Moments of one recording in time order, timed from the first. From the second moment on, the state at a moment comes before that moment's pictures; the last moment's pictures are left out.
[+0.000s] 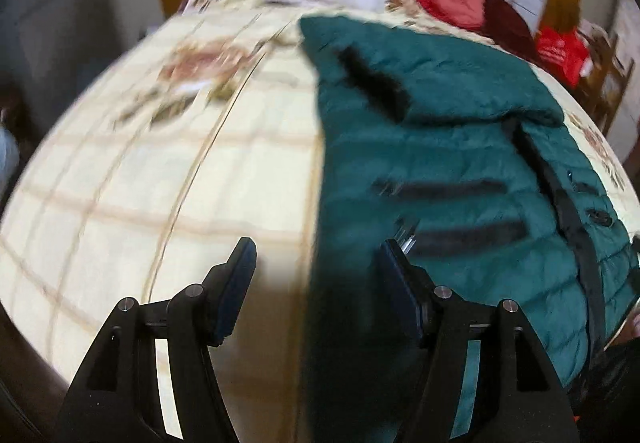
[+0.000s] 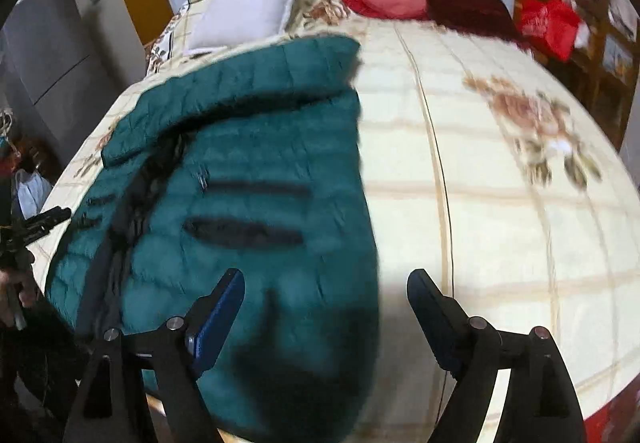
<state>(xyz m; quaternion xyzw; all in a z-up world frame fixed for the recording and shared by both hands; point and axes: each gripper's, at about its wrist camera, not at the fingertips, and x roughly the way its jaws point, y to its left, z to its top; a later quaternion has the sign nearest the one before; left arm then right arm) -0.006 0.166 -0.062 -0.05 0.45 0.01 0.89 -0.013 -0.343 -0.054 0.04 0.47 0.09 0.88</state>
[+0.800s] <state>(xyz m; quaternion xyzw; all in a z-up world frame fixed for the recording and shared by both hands) -0.064 0.133 -0.078 -0.10 0.45 -0.15 0.87 -0.051 -0.312 -0.087 0.07 0.44 0.22 0.87</state>
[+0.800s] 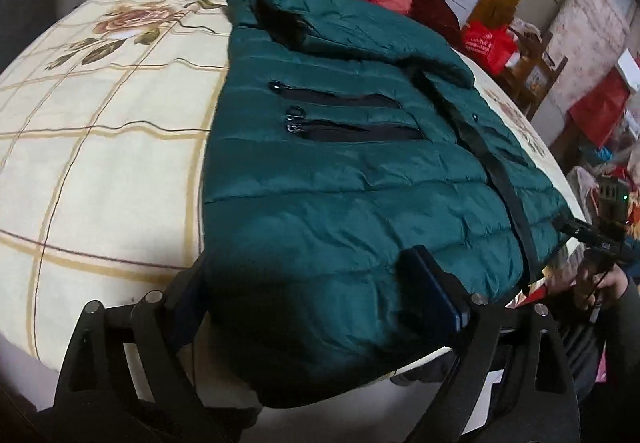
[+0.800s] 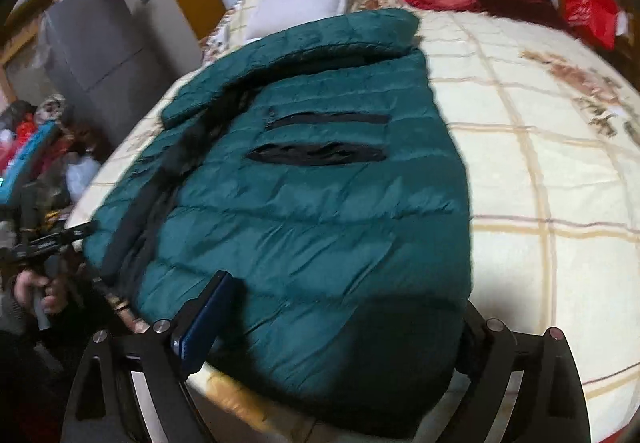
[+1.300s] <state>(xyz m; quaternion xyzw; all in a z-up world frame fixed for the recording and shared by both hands) -0.073 0.129 -0.073 -0.13 0.49 -0.26 0.82 -0.042 -0.319 -0.087 0.11 0.42 0.25 0.86</state>
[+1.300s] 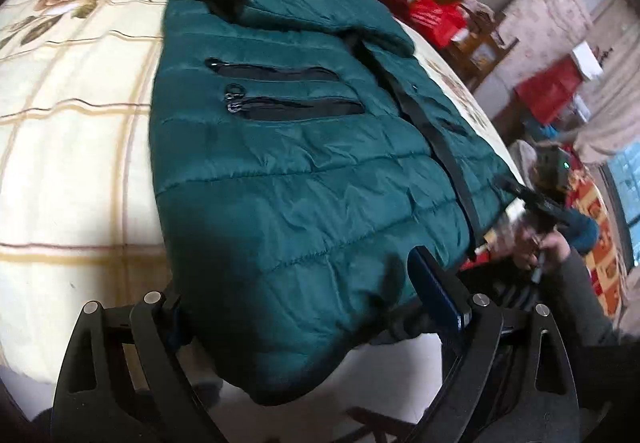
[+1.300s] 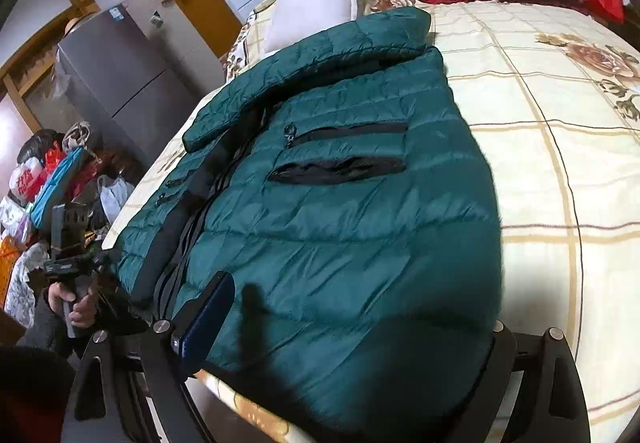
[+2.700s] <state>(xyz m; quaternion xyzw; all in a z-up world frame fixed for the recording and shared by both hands) -0.076 0.176 -0.054 -0.22 0.44 -0.12 0.86 -0.096 -0.291 -0.067 0.08 0.40 0.22 0.89</state>
